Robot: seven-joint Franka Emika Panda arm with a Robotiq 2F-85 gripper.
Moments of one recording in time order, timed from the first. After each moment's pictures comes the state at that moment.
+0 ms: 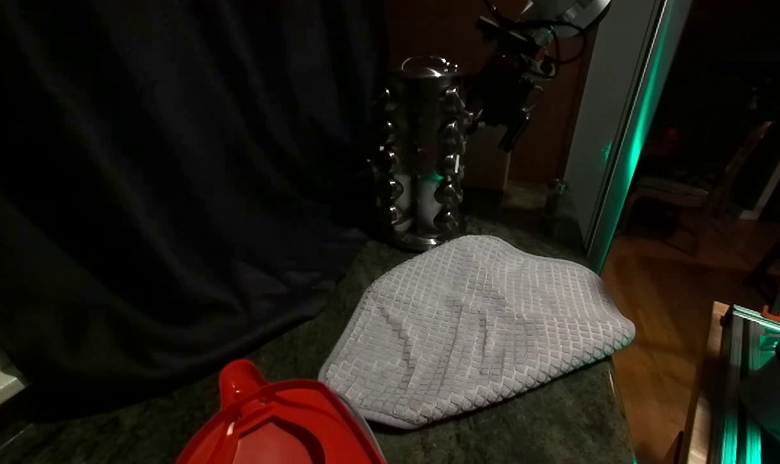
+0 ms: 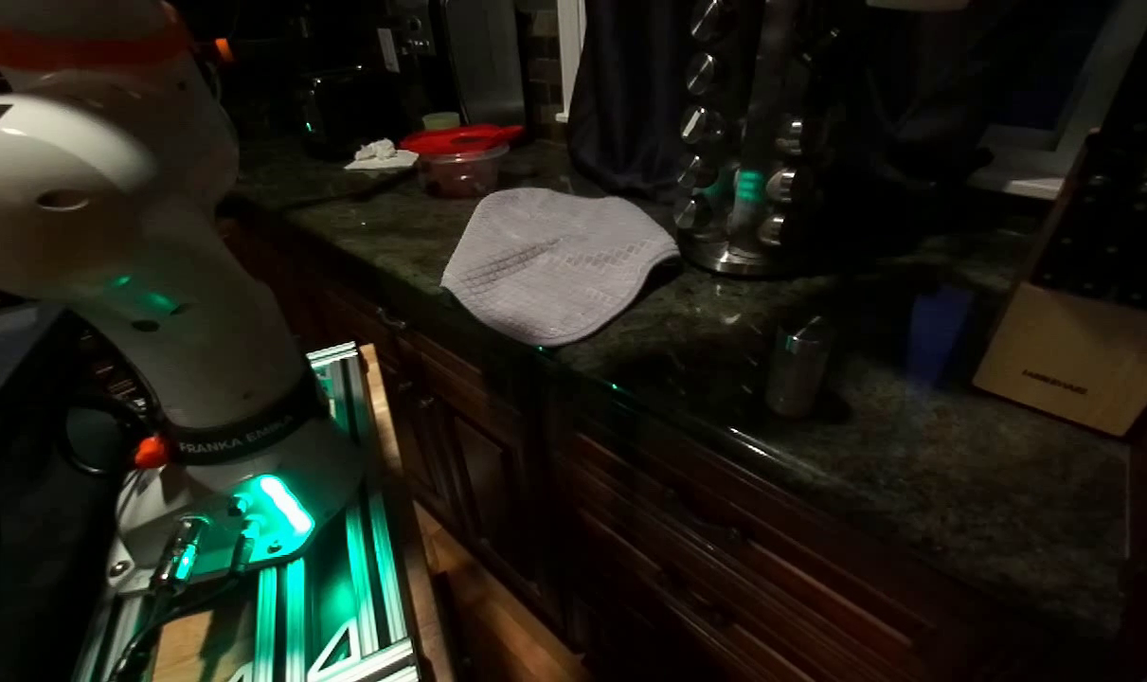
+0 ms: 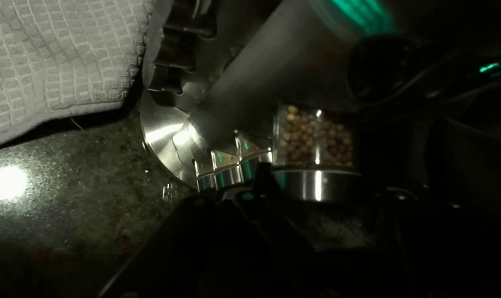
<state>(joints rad) -0.14 0.04 -0.14 -2.00 0.77 2.10 0.77</state>
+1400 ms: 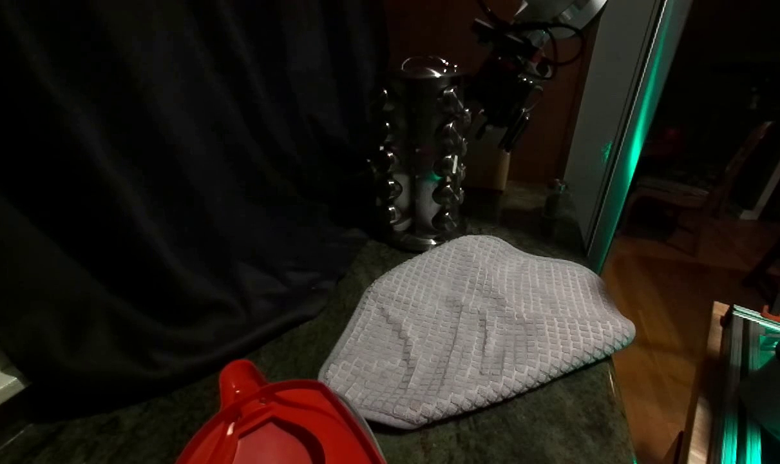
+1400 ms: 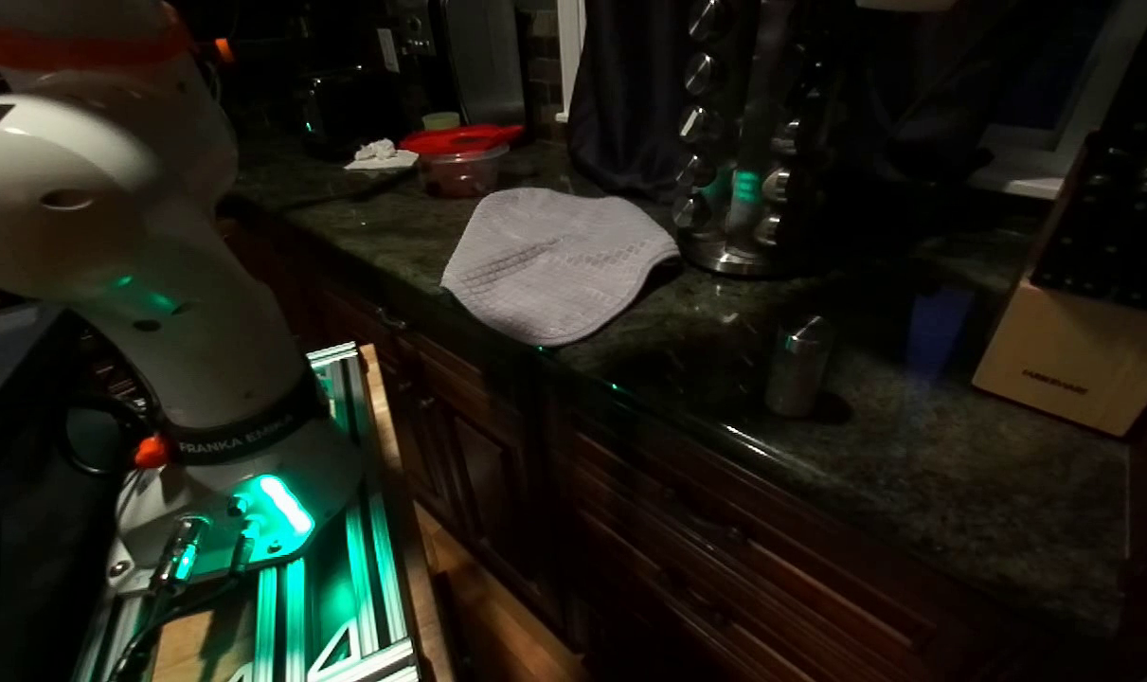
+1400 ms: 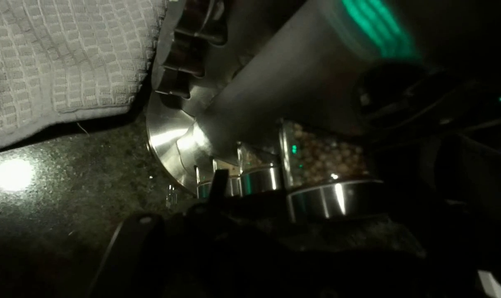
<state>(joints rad) -0.13 0.04 -0.13 -2.00 0.75 2.10 0.77</state>
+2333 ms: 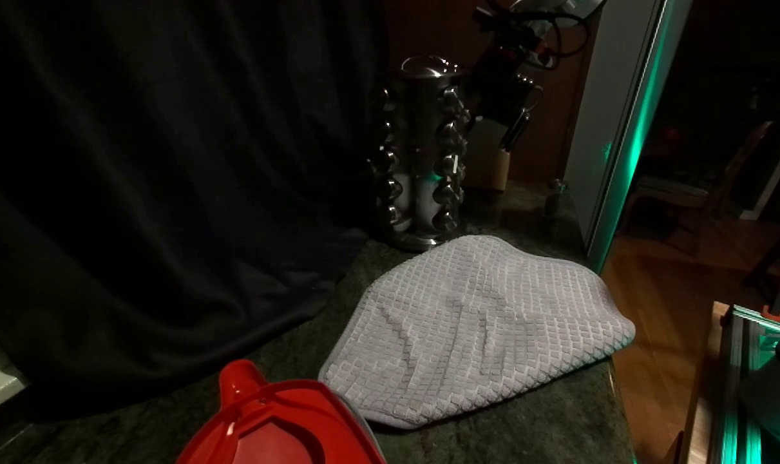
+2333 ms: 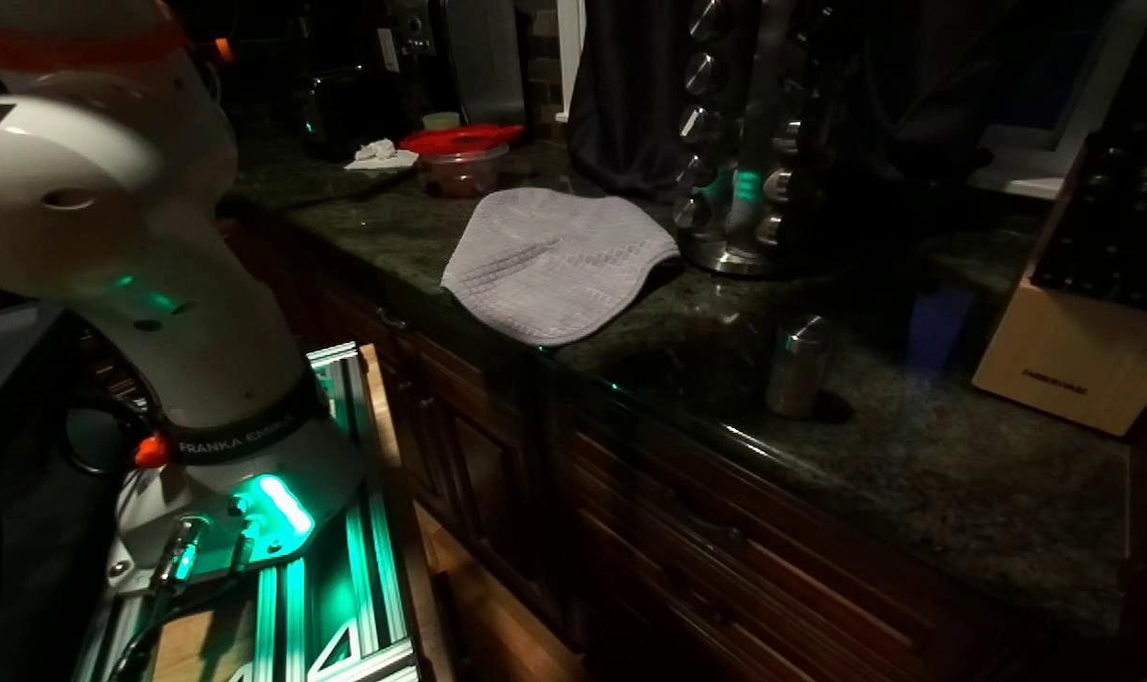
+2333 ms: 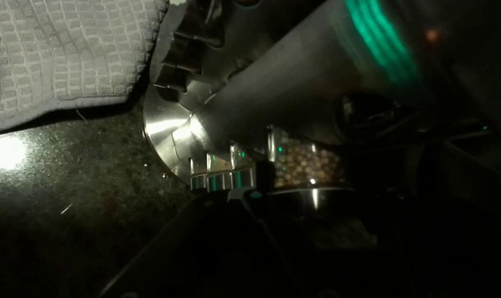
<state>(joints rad) -0.12 0.01 -0.13 -1.99 0.70 2.10 0.77</state>
